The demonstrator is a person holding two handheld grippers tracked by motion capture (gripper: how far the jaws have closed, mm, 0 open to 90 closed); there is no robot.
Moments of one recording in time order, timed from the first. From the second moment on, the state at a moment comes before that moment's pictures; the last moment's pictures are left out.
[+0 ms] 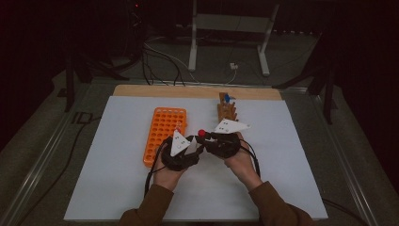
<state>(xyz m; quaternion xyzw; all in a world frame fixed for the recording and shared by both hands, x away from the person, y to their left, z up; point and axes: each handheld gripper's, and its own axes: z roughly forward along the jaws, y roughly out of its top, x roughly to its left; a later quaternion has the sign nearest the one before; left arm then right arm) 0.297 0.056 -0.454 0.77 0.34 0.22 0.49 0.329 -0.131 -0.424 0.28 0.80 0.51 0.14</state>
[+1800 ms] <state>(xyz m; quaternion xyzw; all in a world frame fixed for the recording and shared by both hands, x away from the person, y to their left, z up) 0.309 0.111 -0.468 0.76 0.37 0.25 0.47 0.324 -0.187 -0.433 0.35 0.76 0.53 0.15</state>
